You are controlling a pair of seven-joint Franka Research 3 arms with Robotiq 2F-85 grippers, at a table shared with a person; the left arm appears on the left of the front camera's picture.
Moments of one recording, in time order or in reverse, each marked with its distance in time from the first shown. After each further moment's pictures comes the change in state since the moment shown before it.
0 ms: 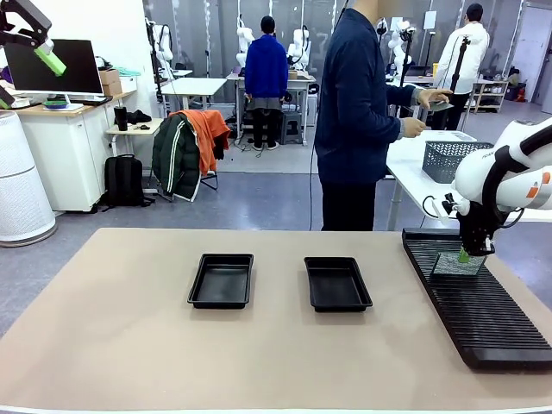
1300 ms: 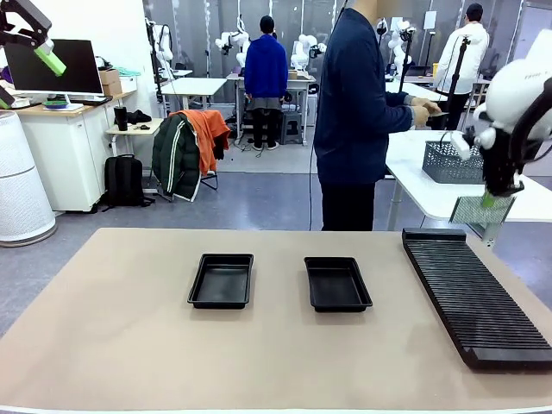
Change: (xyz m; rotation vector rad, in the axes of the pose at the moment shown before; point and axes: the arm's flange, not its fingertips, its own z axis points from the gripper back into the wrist) left arm 0.000 0.000 0.000 0.000 0.000 0.000; right arm 0.021 0.006 0.196 -0.067 0.048 -0.039
